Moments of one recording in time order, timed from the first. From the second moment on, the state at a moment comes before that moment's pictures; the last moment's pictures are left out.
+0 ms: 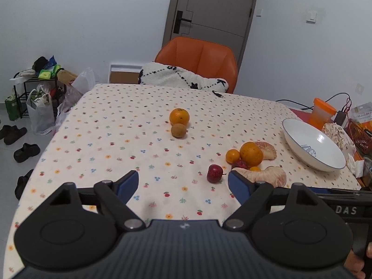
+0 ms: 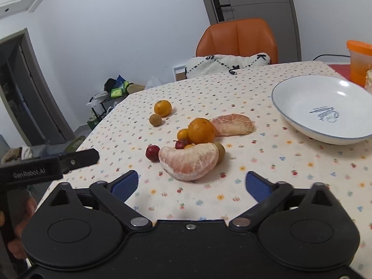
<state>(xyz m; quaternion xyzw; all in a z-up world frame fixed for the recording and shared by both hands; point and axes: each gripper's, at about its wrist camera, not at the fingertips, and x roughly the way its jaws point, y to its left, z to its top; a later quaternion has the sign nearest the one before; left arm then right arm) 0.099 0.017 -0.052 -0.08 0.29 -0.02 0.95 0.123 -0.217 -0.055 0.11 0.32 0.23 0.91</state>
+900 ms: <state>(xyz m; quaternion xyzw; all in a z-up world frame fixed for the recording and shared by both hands) 0.155 -0.013 -0.081 -0.06 0.33 -0.05 0.94 0.170 -0.227 -0.085 0.22 0.34 0.27 0.87</state>
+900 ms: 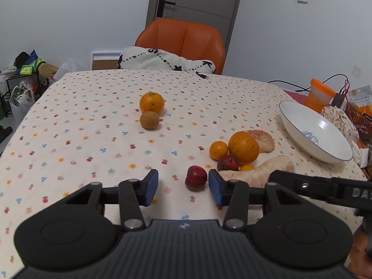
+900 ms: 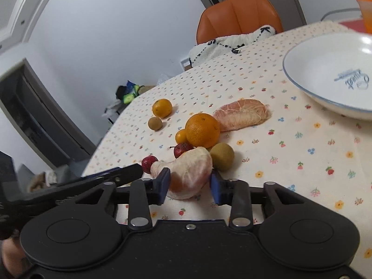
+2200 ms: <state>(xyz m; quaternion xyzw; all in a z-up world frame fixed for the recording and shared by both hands) 0.150 -0.116 -0.024 -0.03 0.26 -0.14 0.96 0.133 -0.313 -0.042 0.24 0.21 0.21 0.92</state>
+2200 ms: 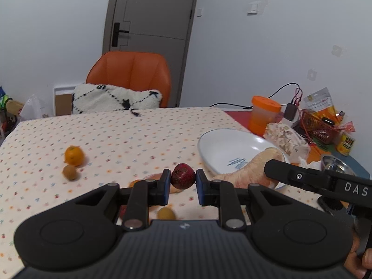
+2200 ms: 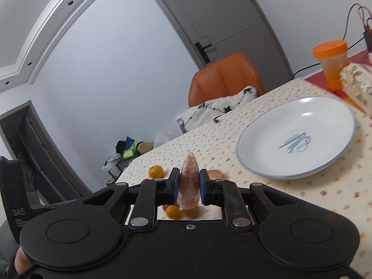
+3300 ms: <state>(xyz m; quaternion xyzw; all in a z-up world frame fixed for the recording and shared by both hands) 0.208 -0.203 -0.034 0.01 0.28 -0.18 0.94 0.168 -0.404 -0.062 0.27 0.18 0.13 0.94</state>
